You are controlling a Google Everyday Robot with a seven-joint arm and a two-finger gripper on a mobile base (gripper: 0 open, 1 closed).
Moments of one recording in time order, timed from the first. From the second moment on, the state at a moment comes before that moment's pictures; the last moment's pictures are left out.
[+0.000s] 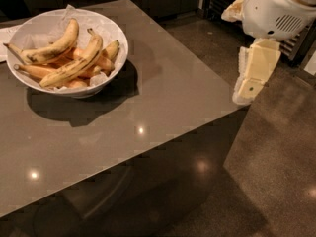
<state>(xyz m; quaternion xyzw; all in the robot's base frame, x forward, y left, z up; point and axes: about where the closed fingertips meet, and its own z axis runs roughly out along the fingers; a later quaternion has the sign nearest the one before) 0.479 -0.149 0.997 -0.68 0.71 -0.02 0.21</state>
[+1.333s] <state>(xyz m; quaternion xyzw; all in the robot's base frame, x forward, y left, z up) 0.523 -0.083 1.018 -0.74 0.63 -0.04 0.24</state>
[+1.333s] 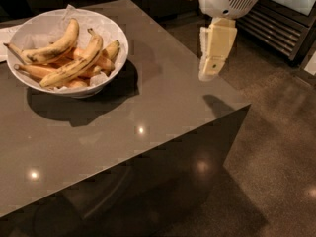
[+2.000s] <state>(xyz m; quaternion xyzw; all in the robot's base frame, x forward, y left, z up) 0.557 -0.026 1.024 -0.78 0.57 -0.05 0.25</state>
